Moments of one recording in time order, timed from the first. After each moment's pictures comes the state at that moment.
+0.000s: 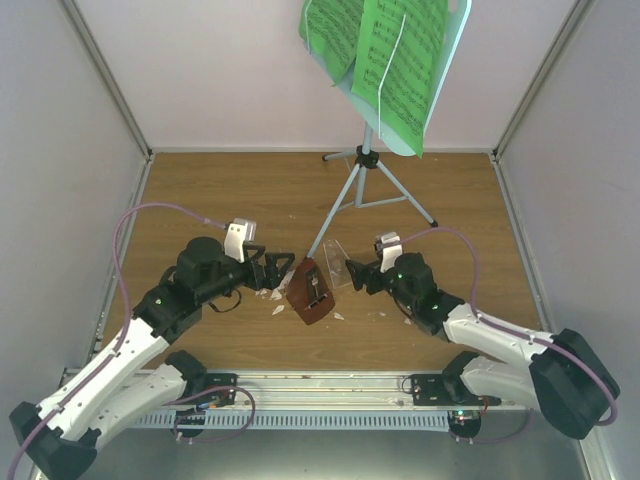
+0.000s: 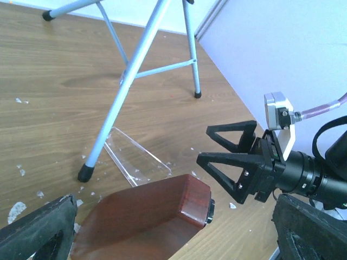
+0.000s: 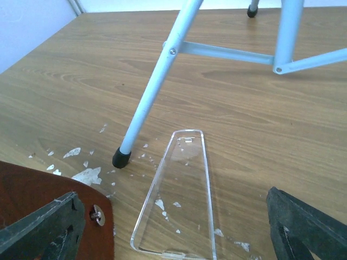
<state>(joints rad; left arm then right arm) -0.60 0.76 0.73 -0.36 0.19 -0.50 0.68 1.11 0.39 0.33 0.07 0.27</state>
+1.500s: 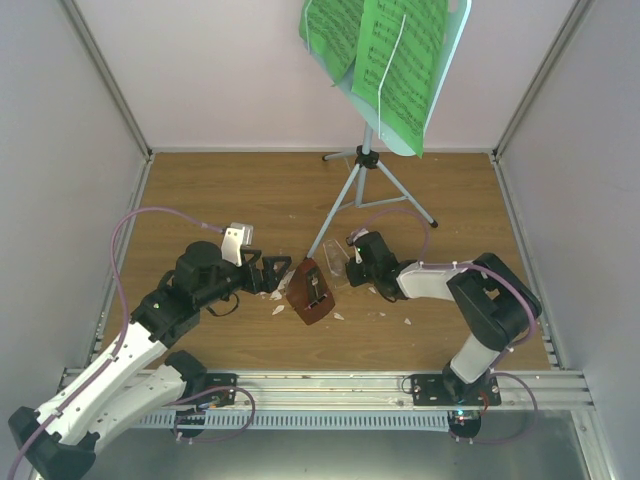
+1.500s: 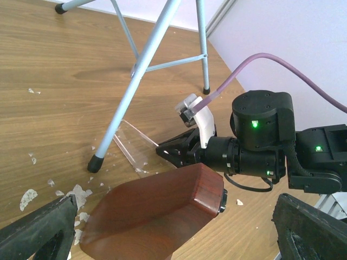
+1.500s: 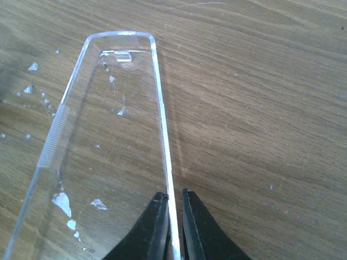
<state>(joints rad) -0.60 0.72 0.71 -0.39 0.15 -0.51 0.64 1.68 0.70 0.13 0.09 0.21</state>
